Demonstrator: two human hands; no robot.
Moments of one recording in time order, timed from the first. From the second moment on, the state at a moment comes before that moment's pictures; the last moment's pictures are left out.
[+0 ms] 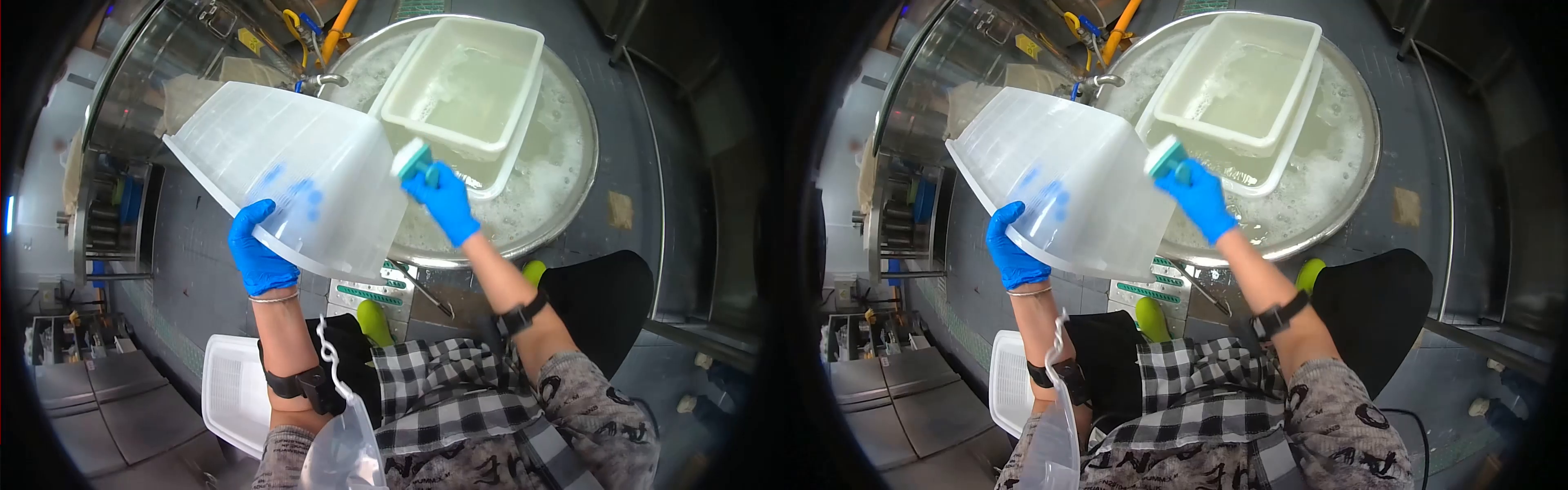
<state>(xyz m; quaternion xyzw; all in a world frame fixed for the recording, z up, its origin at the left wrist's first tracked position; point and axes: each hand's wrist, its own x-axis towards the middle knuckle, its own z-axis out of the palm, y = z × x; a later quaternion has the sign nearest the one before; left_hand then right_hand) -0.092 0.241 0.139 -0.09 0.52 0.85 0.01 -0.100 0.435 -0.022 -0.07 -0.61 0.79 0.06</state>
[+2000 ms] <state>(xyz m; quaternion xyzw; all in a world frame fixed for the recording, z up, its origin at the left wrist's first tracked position) -0.086 0.250 0.138 -0.07 0.49 0.87 0.03 -0.079 0.398 -0.124 -0.24 -0.57 0.77 -0.14</state>
